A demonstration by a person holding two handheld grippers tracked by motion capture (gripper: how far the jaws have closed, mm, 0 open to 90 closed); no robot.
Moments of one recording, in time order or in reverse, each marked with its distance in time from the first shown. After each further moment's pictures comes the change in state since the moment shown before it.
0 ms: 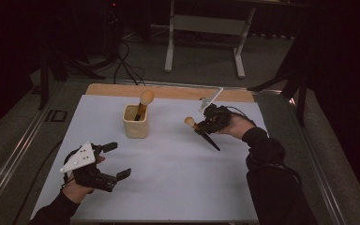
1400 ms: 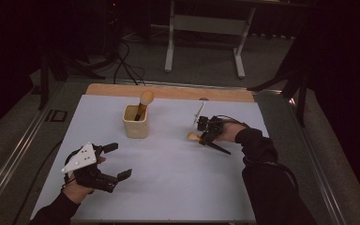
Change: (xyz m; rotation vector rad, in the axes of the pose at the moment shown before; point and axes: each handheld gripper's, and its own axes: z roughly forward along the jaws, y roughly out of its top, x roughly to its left) left arm -0.001 -0.001 0.001 0.011 -0.003 0.002; right arm -0.012 -0.019 0.063 0.341 -0.027 -0.072
